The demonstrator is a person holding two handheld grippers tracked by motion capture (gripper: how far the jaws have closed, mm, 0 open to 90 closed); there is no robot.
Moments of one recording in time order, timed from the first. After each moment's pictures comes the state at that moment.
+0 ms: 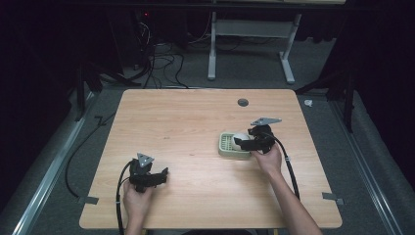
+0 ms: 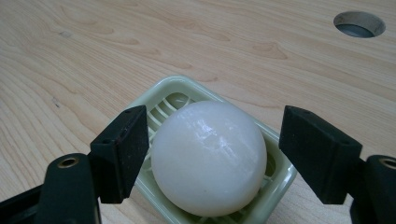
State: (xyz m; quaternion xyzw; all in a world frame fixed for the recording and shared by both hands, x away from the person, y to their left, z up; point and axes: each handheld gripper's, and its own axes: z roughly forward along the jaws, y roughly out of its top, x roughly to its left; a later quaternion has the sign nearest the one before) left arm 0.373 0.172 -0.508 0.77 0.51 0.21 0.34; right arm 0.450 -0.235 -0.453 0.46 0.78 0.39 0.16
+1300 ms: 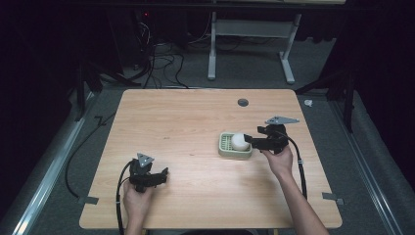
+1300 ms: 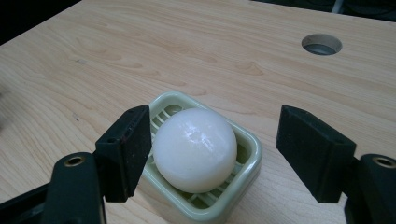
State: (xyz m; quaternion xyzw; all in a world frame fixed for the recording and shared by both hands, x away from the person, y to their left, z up) left arm 0.373 0.172 -0.508 0.77 0.51 0.21 0.34; right arm 0.429 -0.264 -0.427 0.47 0.76 0.43 0.17
